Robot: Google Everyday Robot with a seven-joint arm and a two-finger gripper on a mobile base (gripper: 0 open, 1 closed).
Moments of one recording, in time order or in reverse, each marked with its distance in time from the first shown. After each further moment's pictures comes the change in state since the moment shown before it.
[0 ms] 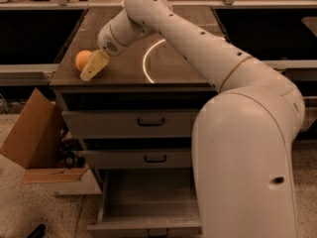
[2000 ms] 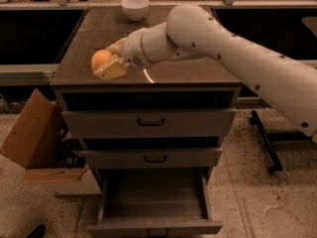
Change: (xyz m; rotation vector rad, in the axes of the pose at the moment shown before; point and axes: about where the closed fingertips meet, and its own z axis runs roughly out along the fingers) arm 0.007 0.068 -0.095 0.131 -0.203 0.012
